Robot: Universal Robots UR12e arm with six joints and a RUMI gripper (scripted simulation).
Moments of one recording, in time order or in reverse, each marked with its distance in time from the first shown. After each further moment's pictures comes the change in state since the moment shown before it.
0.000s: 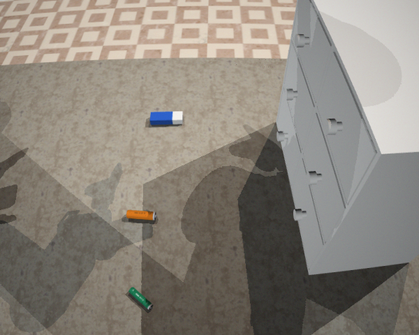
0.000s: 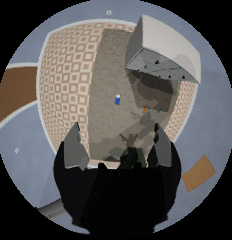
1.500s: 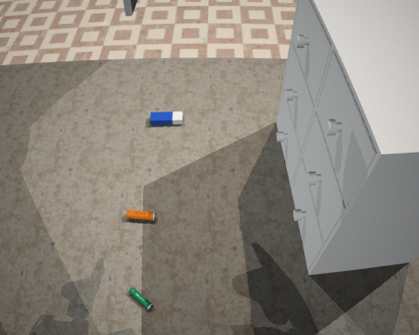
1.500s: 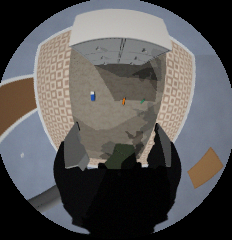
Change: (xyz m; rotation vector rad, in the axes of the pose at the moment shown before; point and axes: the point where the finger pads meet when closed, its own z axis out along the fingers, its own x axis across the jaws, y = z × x) arm 0.181 0.042 -0.006 -0.009 -0.013 0.123
